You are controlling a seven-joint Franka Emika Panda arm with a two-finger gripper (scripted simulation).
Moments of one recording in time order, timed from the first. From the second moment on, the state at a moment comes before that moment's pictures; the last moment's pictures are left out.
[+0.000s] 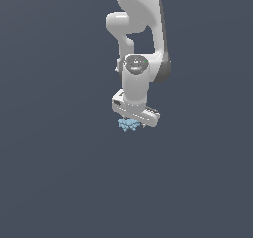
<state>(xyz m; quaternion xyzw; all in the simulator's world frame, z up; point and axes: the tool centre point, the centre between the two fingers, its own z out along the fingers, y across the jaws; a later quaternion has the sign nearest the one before) -0.022 0.034 0.127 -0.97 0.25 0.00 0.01</state>
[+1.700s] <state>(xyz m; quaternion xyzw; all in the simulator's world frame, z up) -0.057 0.016 0.095 -0.76 0.65 0.00 0.00</state>
